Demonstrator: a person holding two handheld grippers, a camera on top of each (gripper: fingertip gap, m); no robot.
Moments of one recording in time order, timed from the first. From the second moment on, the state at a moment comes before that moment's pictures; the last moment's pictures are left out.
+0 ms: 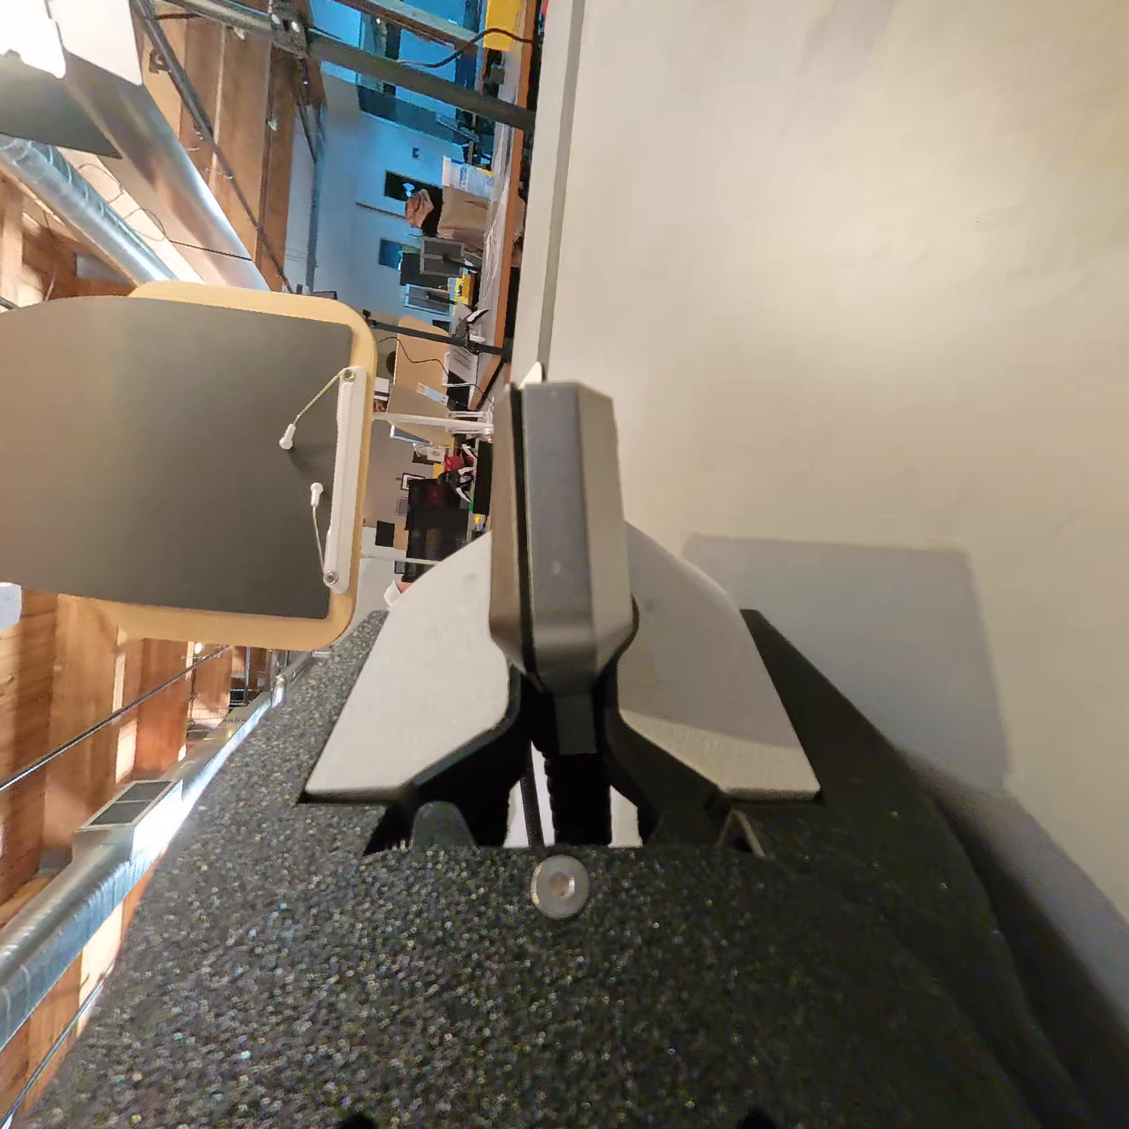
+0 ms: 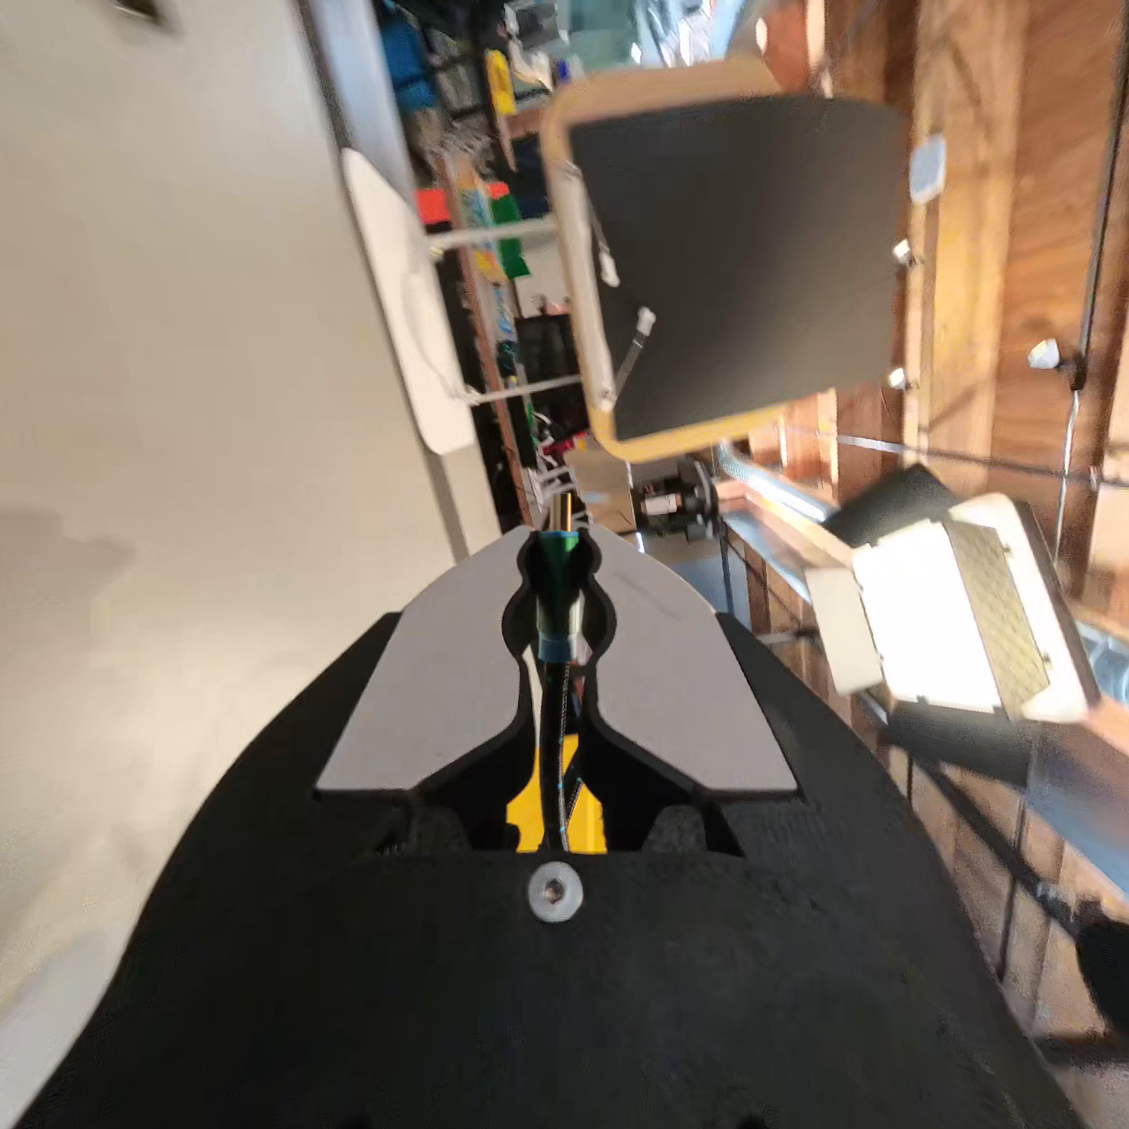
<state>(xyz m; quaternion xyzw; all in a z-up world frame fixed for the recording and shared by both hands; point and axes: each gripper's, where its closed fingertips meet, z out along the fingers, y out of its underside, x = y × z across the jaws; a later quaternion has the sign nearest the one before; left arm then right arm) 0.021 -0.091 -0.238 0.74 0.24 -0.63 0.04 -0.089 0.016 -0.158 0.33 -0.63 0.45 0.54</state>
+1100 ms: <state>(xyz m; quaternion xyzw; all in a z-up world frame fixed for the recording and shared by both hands) 0.038 0.060 -0.230 0.75 -0.05 -0.65 -0.09 -0.047 0.036 -0.208 0.52 -0.69 0.39 0.33</state>
